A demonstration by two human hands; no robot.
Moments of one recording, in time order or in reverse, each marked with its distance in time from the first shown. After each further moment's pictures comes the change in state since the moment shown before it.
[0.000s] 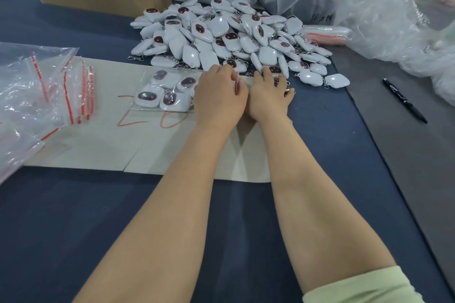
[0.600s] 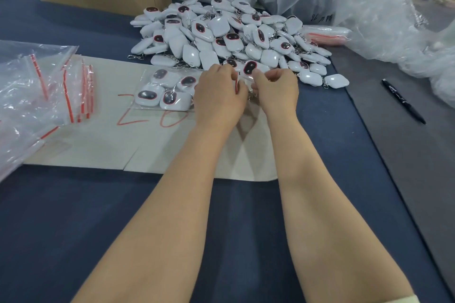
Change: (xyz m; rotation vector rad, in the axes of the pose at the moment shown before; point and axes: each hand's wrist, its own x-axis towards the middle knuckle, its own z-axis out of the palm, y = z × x) left_hand 0.001 -0.002 0.001 0.017 -0.012 0.013; right_hand -0.007 0.001 -0.010 0.989 0.275 0.171
